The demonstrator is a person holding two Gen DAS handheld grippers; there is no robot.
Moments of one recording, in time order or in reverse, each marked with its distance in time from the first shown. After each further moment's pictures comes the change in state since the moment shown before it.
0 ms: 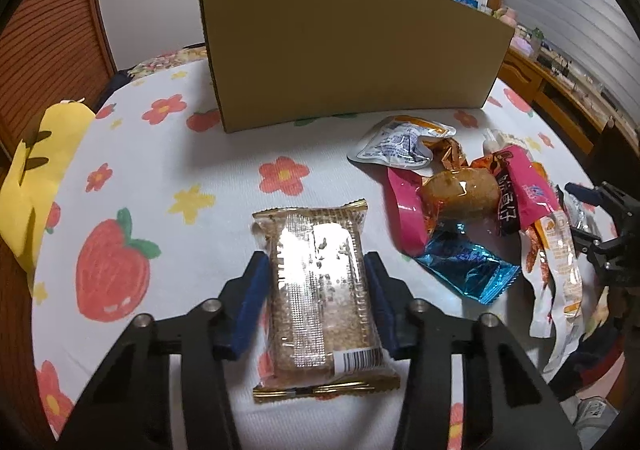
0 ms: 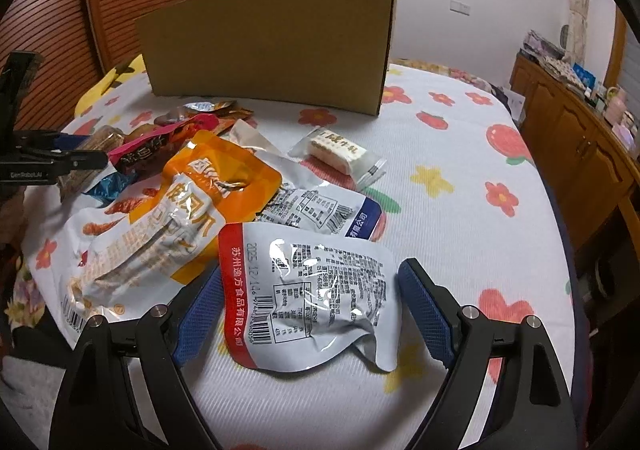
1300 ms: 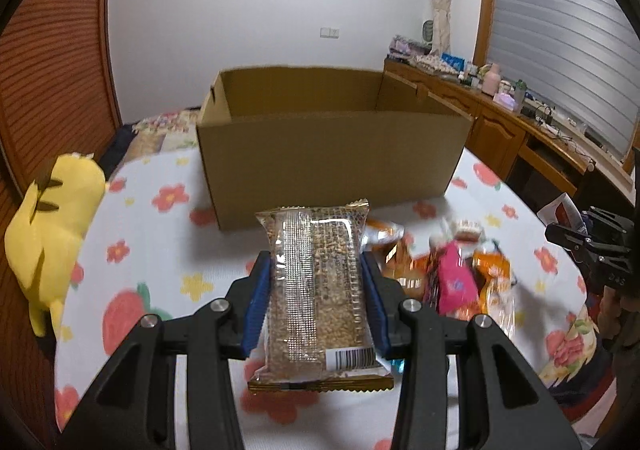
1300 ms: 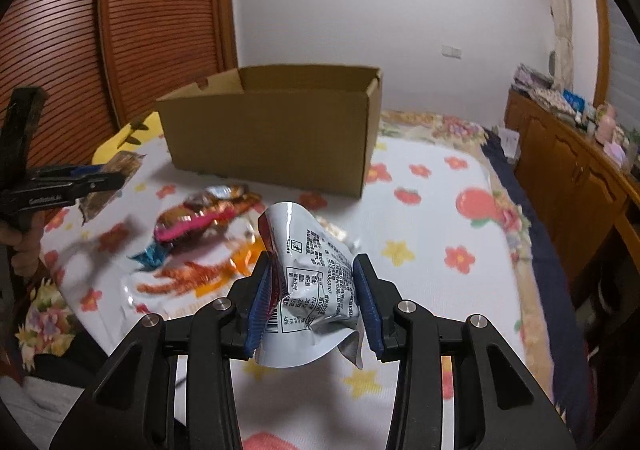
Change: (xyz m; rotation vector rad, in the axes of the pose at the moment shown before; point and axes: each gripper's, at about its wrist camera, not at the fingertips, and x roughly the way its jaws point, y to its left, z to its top) left arm -0.059 -0.025 0.037 0.002 -0.245 -0.016; right arm -0.068 -0.009 0.025 0.006 -0.210 0.017
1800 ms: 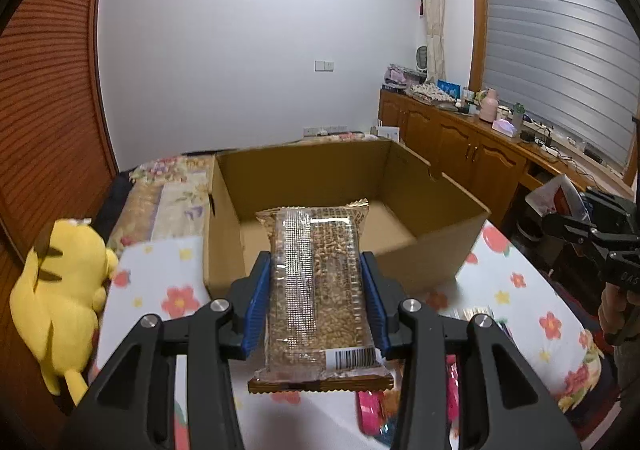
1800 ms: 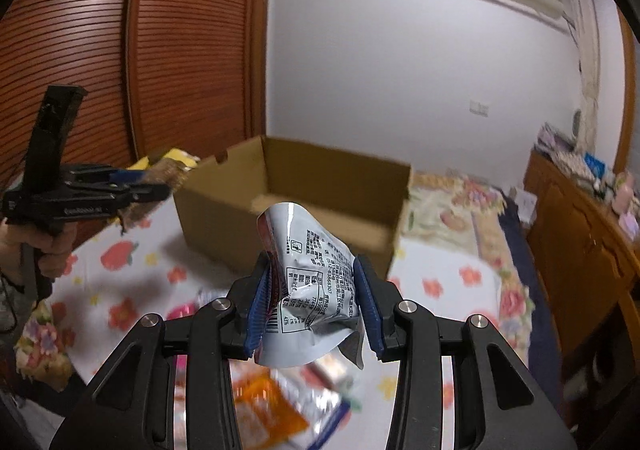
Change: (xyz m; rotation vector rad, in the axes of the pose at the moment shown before) left arm 0.013 0.015 0.098 0.044 -0.105 0.003; right arm 0.010 0.011 0.105 -0.121 -0.137 0.060
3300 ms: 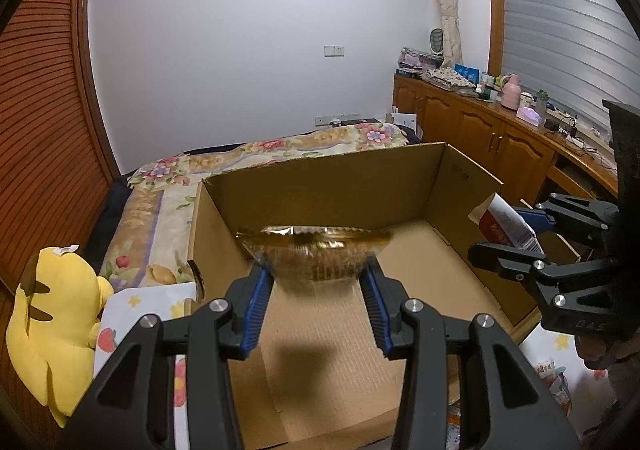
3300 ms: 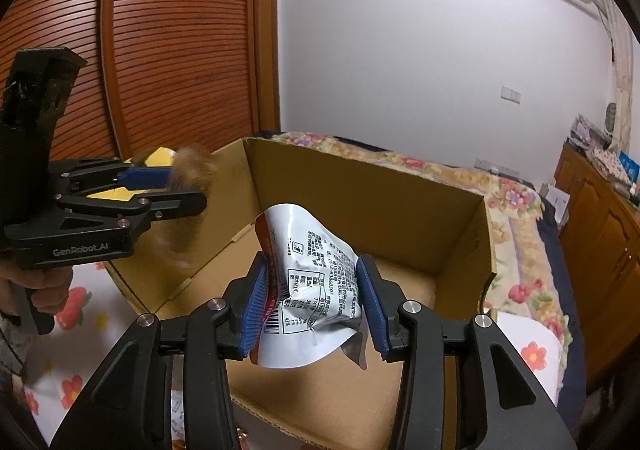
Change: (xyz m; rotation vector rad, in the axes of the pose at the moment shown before) left arm 0.112 0.025 0.046 0.022 0.059 0.049; right arm 0.164 -0.015 0.057 0.010 0.081 0.075
